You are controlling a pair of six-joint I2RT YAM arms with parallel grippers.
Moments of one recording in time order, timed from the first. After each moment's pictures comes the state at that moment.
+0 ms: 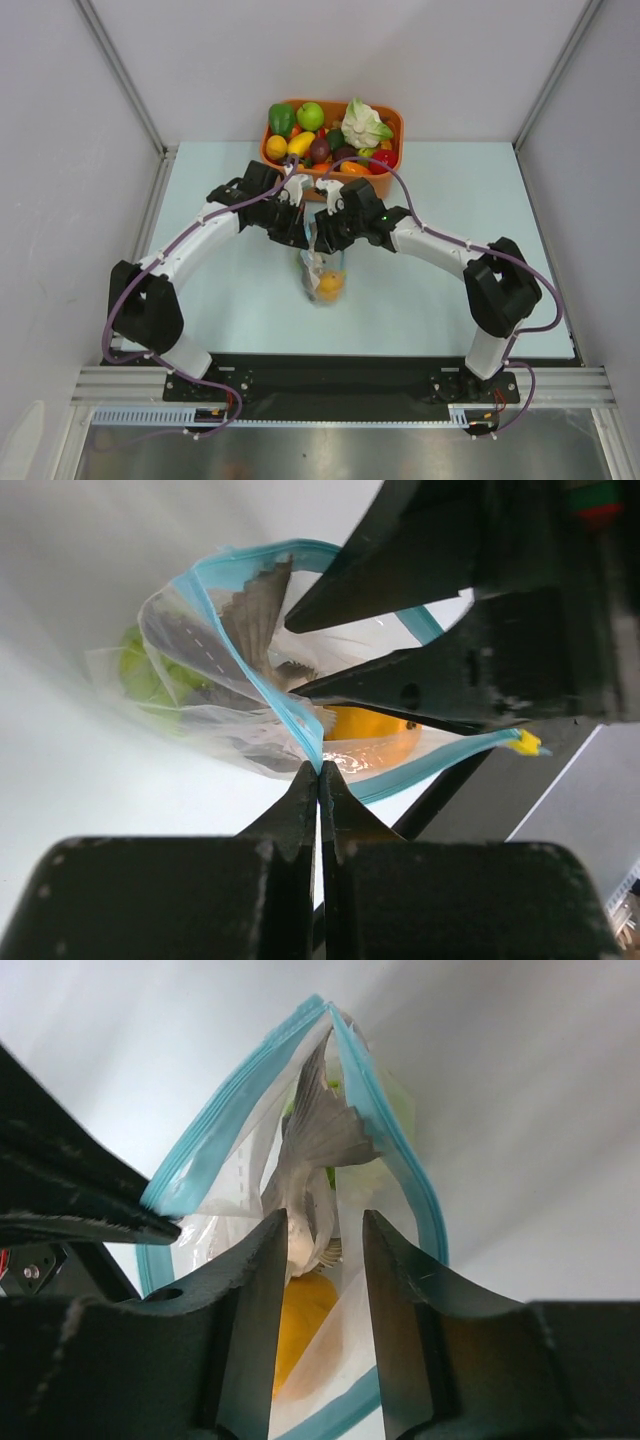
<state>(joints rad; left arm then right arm) -0.44 1.58 1.32 -0.75 0.52 -0.06 0.71 1.76 1.29 -0.23 -0.33 0.19</state>
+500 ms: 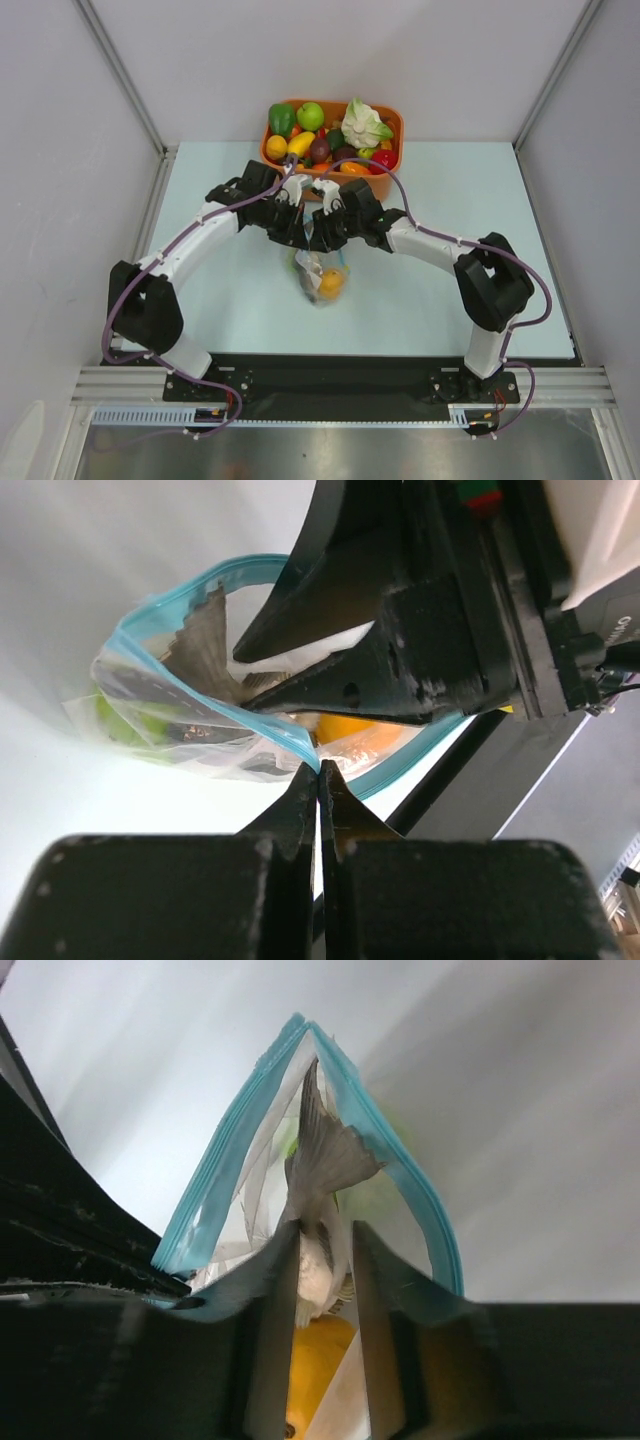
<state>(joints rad) -0.43 1.57 1.32 -0.75 0.55 -0.05 0.70 1.81 1.28 -0.11 -0.44 0.20</state>
